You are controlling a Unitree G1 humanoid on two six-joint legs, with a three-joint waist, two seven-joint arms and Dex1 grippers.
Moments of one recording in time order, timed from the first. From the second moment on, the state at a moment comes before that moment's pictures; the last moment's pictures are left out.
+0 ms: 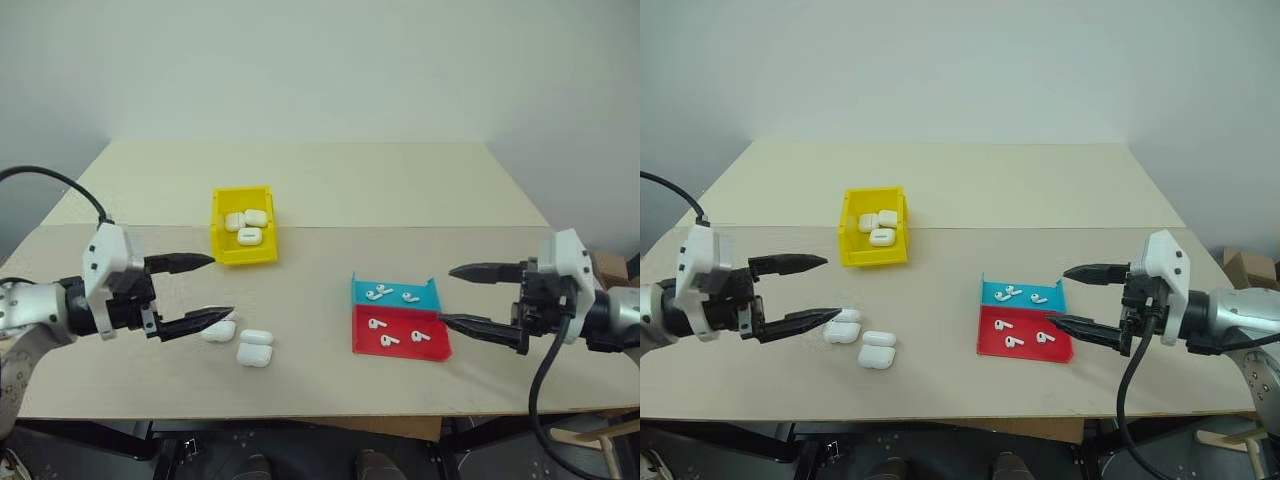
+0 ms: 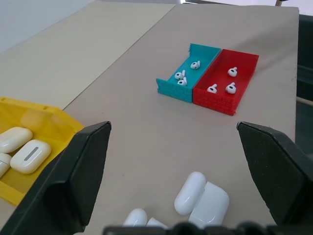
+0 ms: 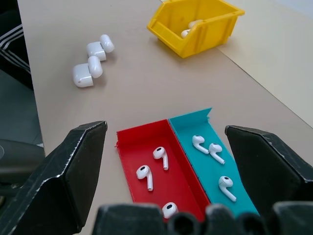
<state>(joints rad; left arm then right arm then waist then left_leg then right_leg) -0.10 1.00 0.42 -0.44 -0.74 0.55 -1.07 -0.13 -0.97 -0.36 -0.43 0.73 0.57 1.10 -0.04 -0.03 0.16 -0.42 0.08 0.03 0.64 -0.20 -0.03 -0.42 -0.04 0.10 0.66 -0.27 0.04</state>
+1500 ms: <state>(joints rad) -0.58 1.28 0.06 -0.48 -0.88 1.59 -0.64 -0.11 -0.90 -0.35 -0.53 0.83 0.66 0.94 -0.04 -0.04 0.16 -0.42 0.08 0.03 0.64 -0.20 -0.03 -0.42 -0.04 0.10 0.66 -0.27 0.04</state>
